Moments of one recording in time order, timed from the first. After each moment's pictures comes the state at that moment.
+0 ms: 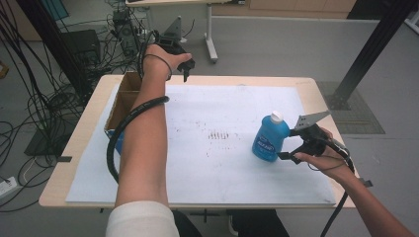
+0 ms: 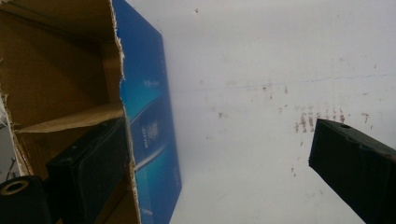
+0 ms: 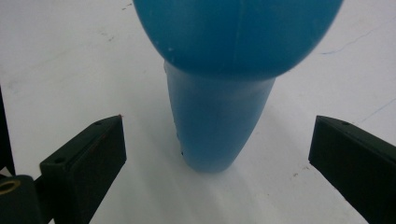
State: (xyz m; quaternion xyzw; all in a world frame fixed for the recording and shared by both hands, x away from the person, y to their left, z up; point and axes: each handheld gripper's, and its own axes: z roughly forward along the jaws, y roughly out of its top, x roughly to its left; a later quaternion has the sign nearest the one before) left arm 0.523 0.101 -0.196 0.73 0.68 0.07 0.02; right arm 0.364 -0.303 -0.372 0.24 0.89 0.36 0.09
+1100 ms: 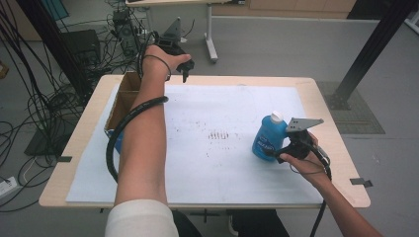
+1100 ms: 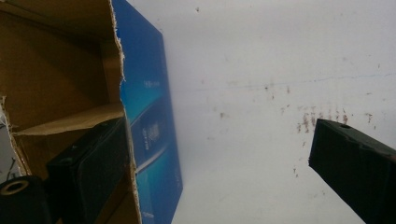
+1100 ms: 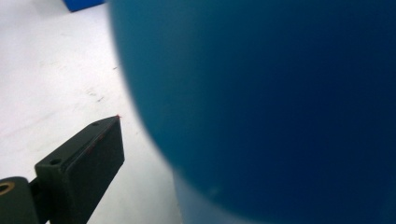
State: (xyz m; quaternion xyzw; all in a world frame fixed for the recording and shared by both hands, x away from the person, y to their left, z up) left arm 0.525 0.102 -0.200 0.74 0.67 0.07 0.01; right arm 0.365 -0.277 -0.398 0.27 0.84 0.46 0.13
